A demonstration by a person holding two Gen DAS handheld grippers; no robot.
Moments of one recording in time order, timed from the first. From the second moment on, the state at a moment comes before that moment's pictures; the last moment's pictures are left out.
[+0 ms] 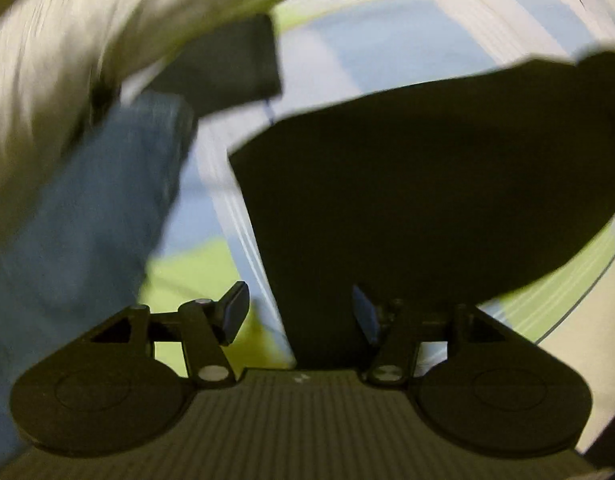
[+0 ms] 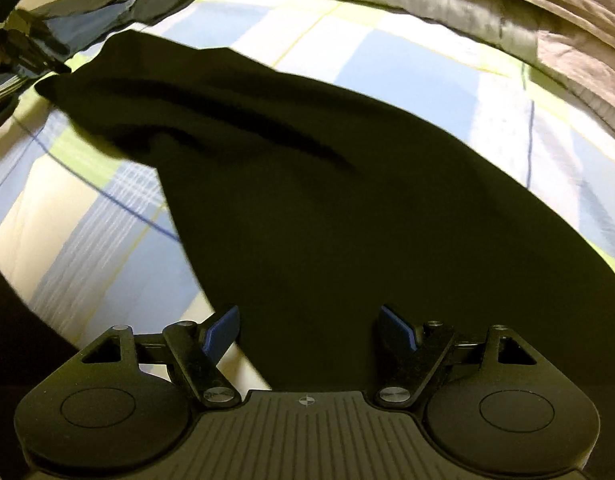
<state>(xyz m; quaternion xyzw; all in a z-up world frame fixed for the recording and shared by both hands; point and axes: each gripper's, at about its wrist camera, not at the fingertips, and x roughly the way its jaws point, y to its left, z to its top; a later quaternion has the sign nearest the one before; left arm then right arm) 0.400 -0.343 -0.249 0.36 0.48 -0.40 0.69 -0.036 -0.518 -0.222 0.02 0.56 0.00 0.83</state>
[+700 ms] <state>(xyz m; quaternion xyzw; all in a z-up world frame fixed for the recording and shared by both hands) 0.438 -0.359 -0.246 0.32 0.41 -0.40 0.75 -0.032 -0.506 -0.220 0.00 0.56 -0.01 0.83</state>
